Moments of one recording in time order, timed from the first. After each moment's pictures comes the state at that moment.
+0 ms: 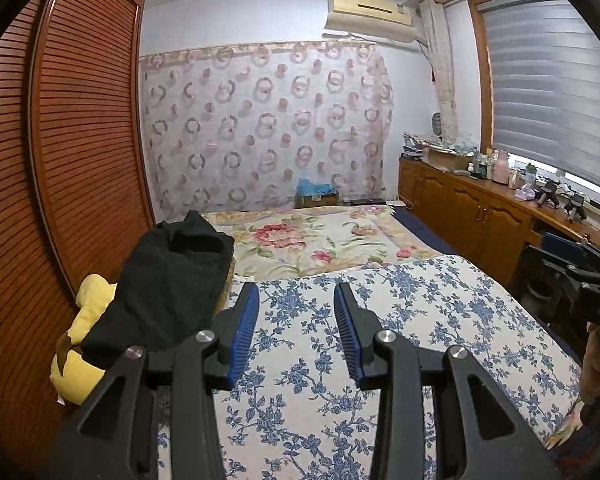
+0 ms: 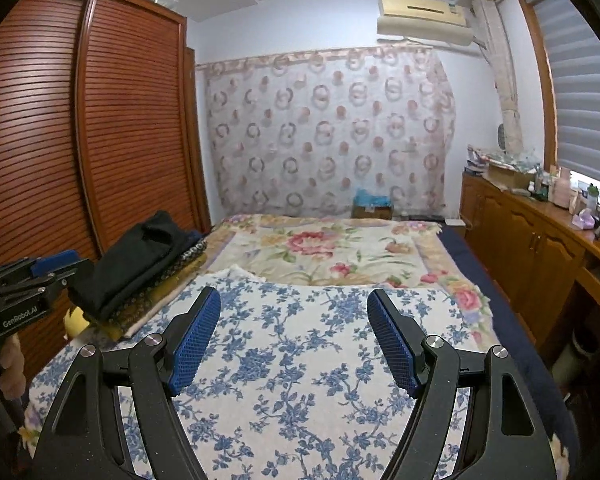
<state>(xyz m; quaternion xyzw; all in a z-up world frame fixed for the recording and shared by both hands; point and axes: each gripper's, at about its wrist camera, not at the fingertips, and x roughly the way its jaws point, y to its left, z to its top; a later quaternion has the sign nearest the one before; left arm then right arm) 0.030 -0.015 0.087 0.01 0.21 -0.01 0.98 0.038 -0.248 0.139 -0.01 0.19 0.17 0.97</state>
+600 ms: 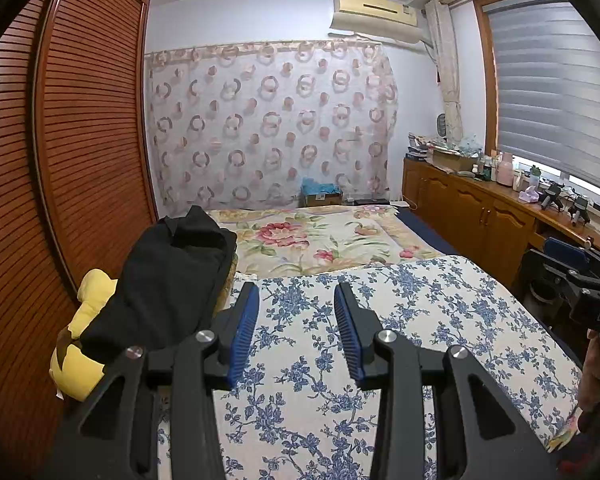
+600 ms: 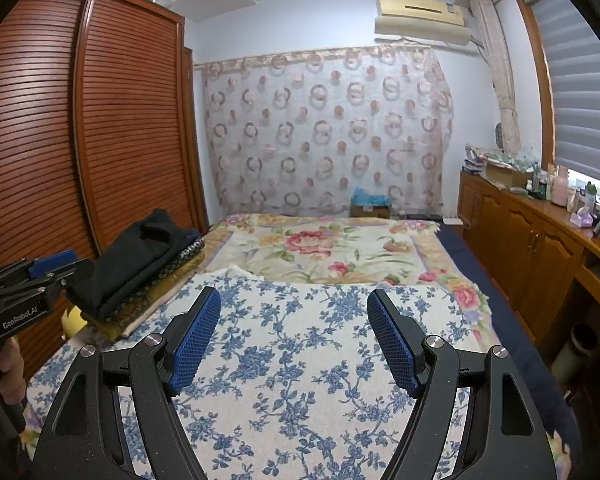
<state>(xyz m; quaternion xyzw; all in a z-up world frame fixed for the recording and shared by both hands) 0.032 -0.016 0.084 0.00 0.21 -0.01 0.98 0.037 -0.247 0.136 -0.01 0.19 0.17 0.97</state>
